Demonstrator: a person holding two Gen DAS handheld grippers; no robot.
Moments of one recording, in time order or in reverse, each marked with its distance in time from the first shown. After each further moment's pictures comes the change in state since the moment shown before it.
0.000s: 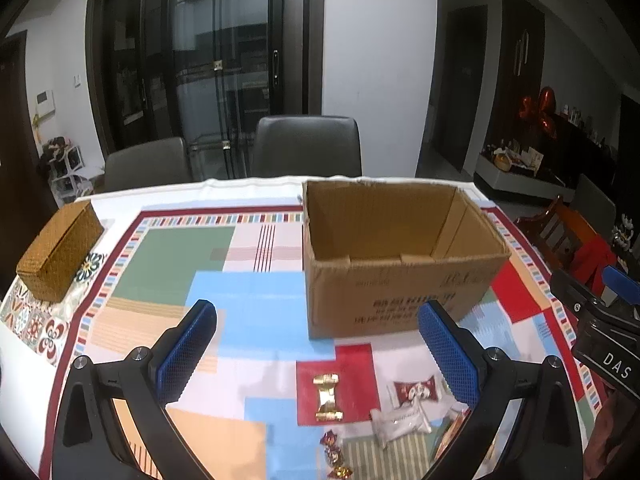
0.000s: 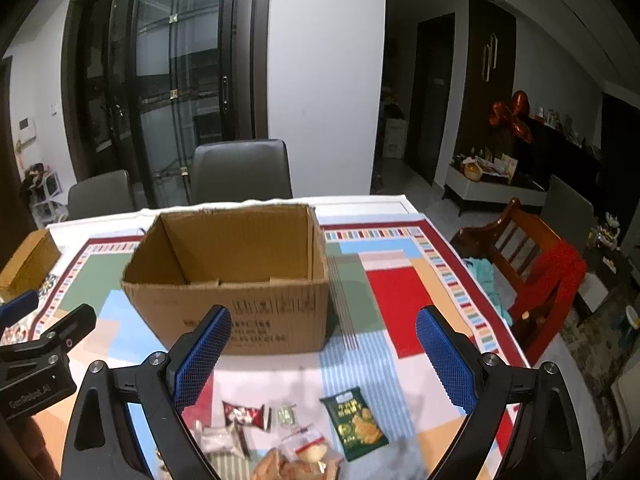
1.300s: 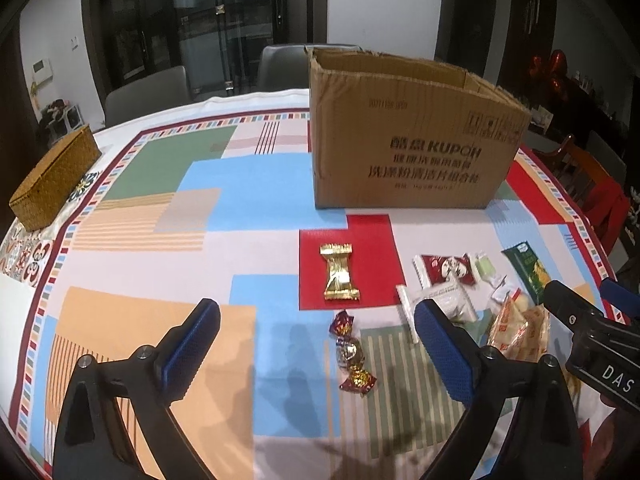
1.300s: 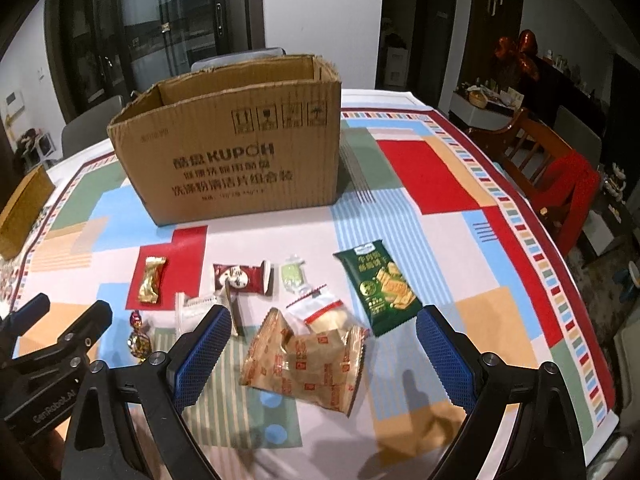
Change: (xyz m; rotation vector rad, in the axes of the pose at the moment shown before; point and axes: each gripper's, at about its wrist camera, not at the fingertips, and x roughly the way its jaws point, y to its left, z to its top) left arm 0.028 0.000 -0.116 0.001 0.176 0.023; right arm 0.016 0.010 -0.112 0.029 0.260 0.016
